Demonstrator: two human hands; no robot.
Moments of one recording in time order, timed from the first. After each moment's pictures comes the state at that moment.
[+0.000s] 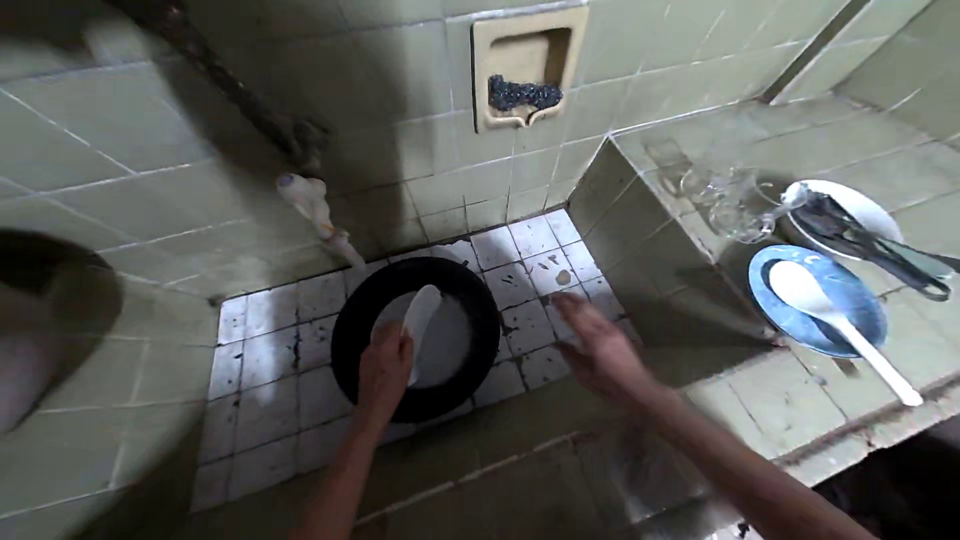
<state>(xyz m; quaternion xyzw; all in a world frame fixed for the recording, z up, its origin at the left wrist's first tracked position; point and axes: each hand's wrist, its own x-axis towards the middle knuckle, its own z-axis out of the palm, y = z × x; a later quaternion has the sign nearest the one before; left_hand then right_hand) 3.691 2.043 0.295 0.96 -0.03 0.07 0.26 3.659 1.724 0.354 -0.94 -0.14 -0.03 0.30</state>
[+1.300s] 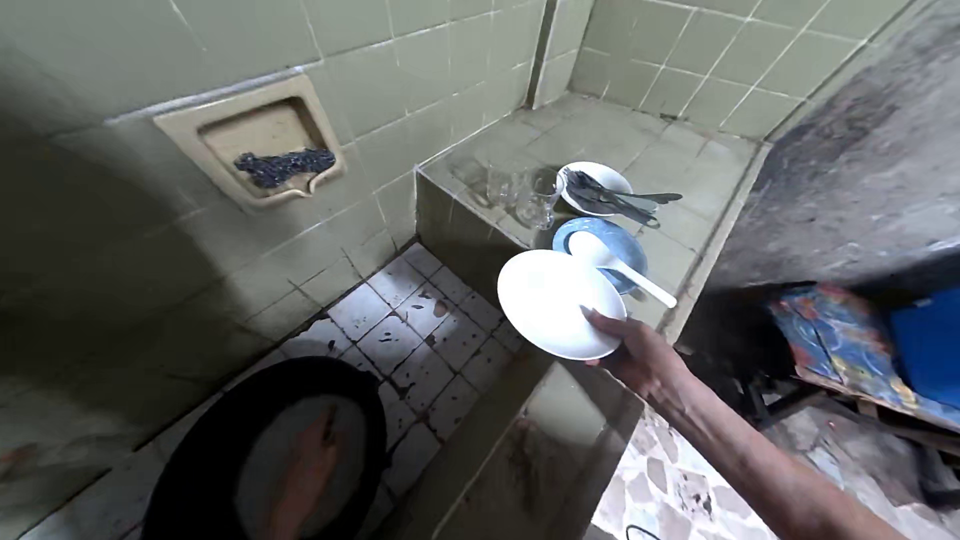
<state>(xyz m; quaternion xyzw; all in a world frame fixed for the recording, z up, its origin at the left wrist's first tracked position) 3.751 1.998 0.243 0.92 -0.11 -0.24 0.29 3.580 1.580 0.403 -0.38 0.48 -0.13 0.78</state>
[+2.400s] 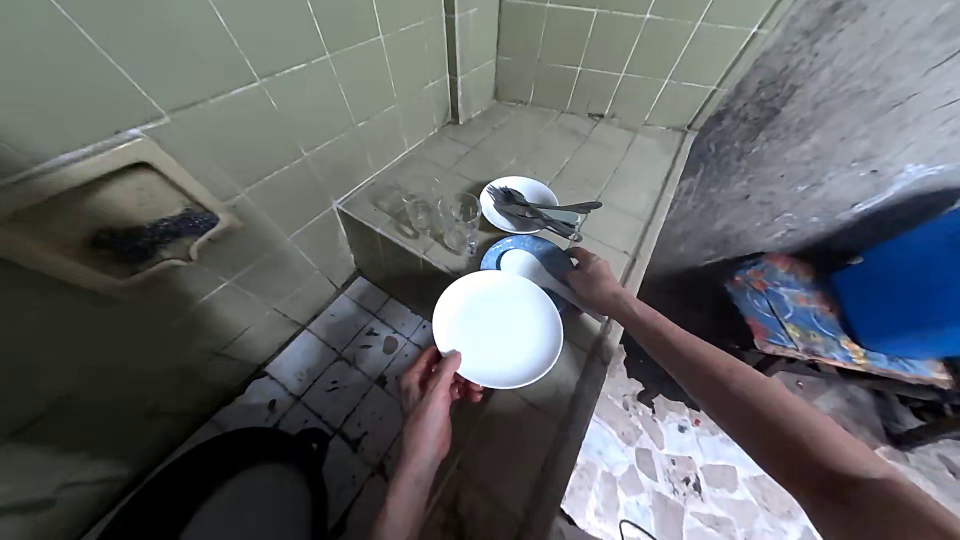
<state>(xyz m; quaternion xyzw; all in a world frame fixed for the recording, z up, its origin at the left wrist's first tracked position) 3.669 1.701 0.381 0.62 -0.03 -0.28 0.73 3.611 1.410 0.376 -0.82 0.42 -0.03 0.40</state>
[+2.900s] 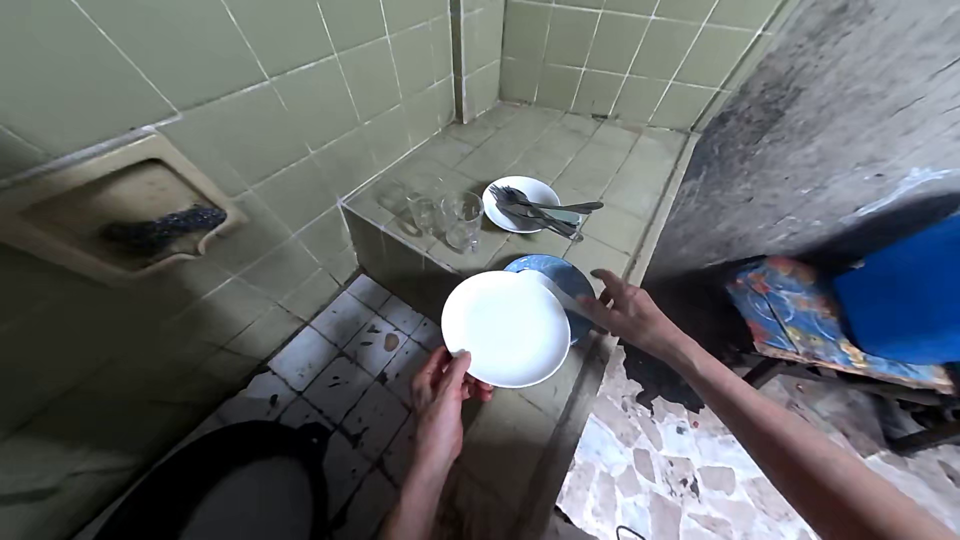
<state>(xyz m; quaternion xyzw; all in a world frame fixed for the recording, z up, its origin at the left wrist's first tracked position) 3.657 1.695 0.381 0.60 -0.02 -0.28 0.75 3.541 1.436 0.401 -0.87 0.34 -0.02 0.35</state>
